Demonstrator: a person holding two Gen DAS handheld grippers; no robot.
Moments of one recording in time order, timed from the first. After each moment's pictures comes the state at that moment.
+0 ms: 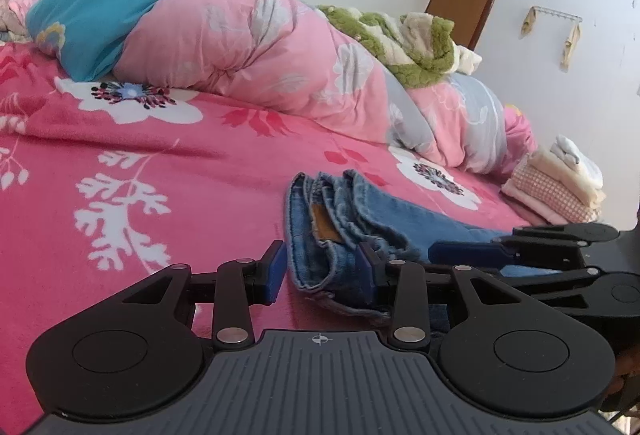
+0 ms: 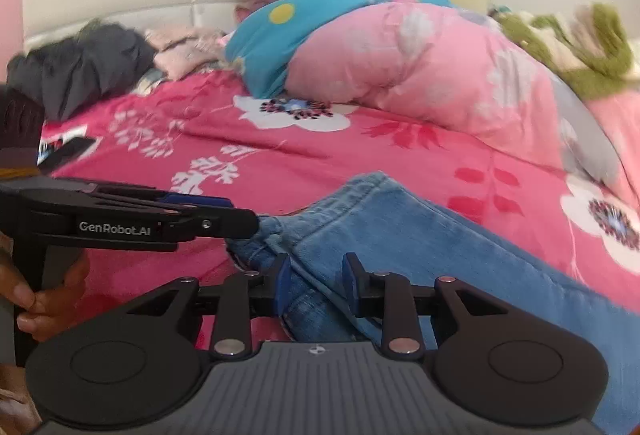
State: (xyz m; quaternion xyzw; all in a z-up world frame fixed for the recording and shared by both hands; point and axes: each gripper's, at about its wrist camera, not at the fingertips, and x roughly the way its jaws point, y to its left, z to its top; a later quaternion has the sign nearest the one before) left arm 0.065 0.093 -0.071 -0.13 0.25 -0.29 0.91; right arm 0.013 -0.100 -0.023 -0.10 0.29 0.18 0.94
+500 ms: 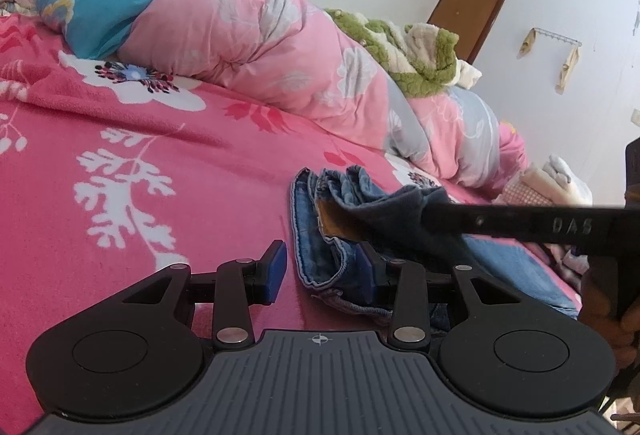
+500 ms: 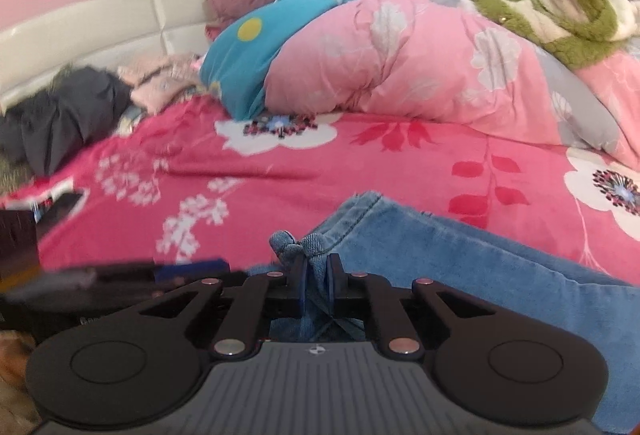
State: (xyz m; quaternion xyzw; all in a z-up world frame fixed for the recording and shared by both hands) left arm 0.069 0.103 -0.085 -0.17 0.25 -0.30 0.90; right arm 0.039 -0.111 -0.004 0.01 0.30 0.16 0.94
